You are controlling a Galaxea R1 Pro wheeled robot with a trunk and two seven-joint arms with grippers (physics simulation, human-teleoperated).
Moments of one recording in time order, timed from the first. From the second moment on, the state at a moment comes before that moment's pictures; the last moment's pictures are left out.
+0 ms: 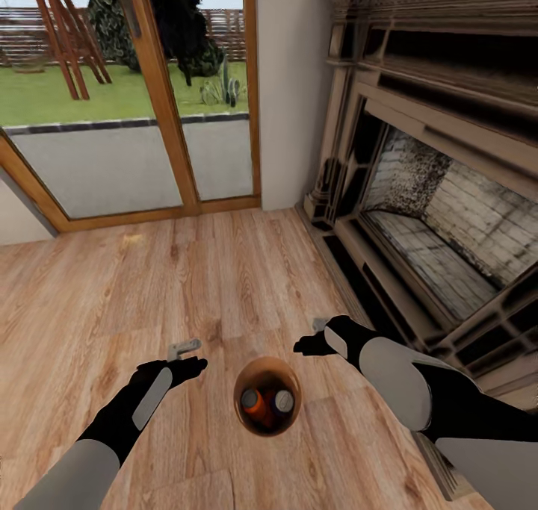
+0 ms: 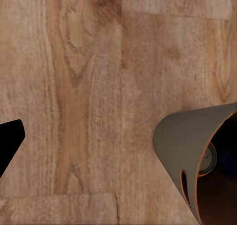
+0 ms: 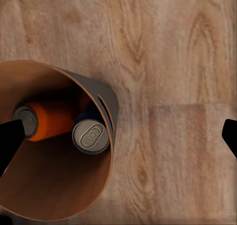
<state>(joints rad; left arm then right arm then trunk) -0.61 0.08 -0.19 -0.85 0.57 0.56 0.24 -1.16 0.12 -0.22 0.02 0.23 0.49 0.09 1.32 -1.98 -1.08</state>
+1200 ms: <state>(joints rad) -0.61 0.08 -0.19 -0.85 0.57 0.56 0.24 -1.16 0.13 -0.18 0.03 0.23 0.49 0.09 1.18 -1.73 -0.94</state>
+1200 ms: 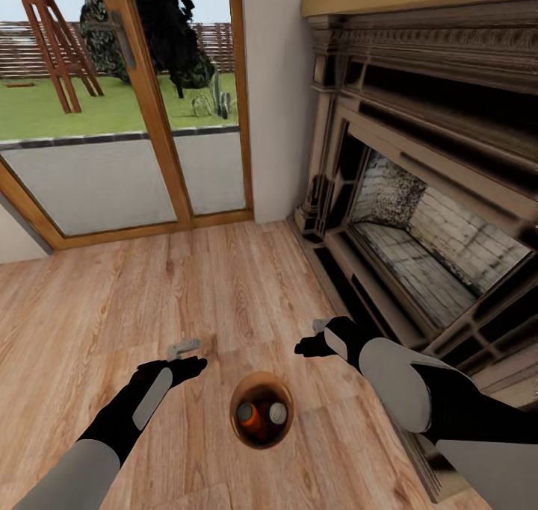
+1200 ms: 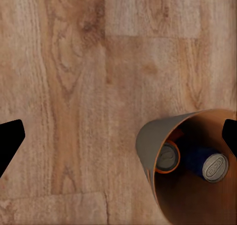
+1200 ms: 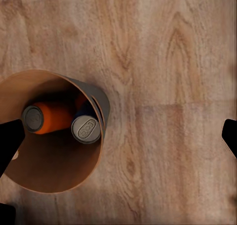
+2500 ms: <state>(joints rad) -0.37 0.10 -0.18 -0.76 0.56 0.46 0.20 -0.92 0.09 -0.17 0.03 0.22 0.49 0.09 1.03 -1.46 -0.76</state>
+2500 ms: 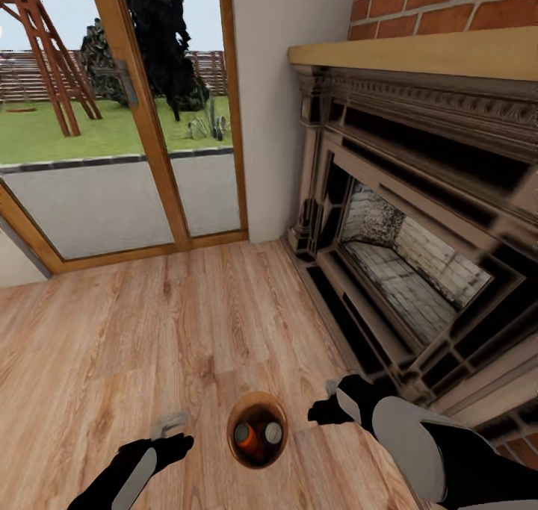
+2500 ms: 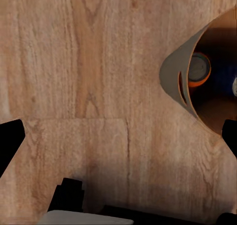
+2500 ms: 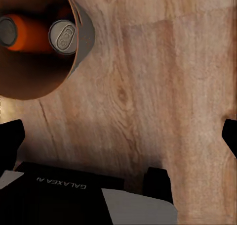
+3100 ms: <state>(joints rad) -0.36 0.09 -0.19 -0.54 0.56 0.24 0.17 -0.72 -0.02 -0.17 0.03 0.22 0.30 0.08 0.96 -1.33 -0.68</state>
